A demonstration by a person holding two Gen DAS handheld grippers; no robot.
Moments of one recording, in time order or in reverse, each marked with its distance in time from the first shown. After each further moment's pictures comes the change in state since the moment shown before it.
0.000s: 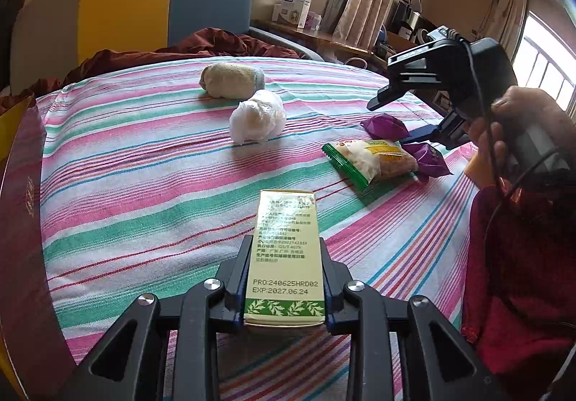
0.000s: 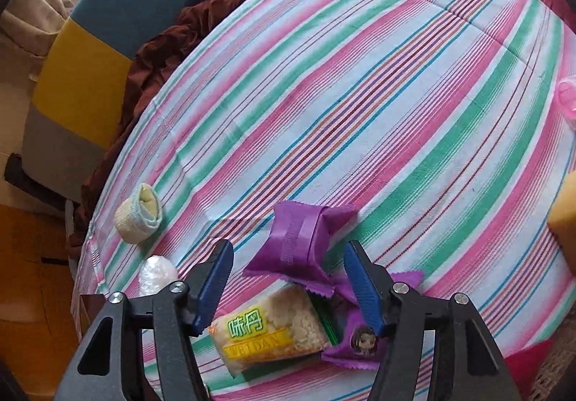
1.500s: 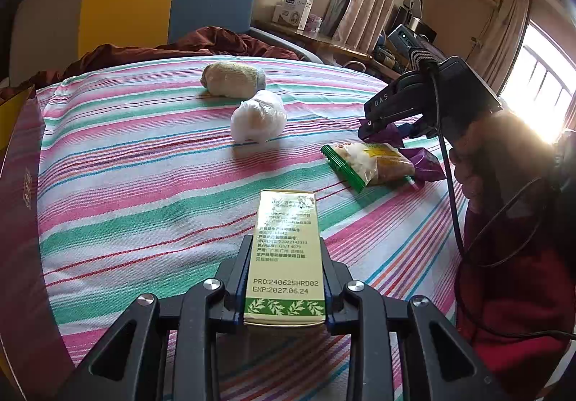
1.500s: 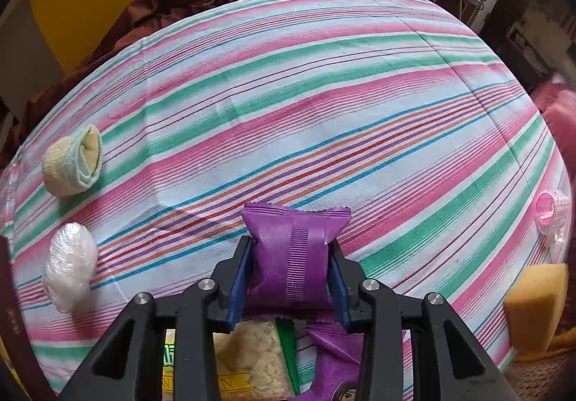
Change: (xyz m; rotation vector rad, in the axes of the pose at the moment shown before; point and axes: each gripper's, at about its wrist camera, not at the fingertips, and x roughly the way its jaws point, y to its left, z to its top) left arm -0.002 0.005 0.000 -0.025 -0.004 -0.024; right arm 0.025 0.037 0.012 -0.381 -0.053 -0.331
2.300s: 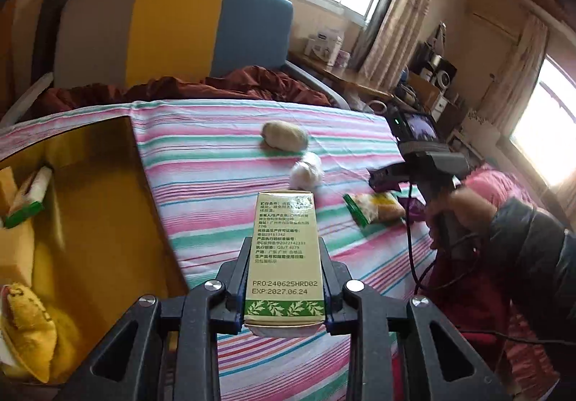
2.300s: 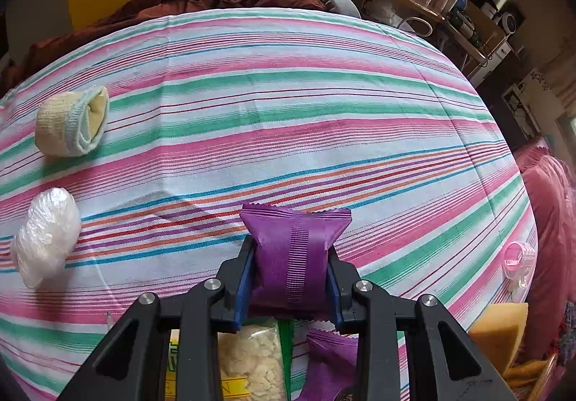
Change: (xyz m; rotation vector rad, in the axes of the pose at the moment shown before) left arm -0.125 0.043 0.016 -0.140 -0.101 0.072; right arm -0.011 0.050 -0.032 -0.184 -0.068 -0.141
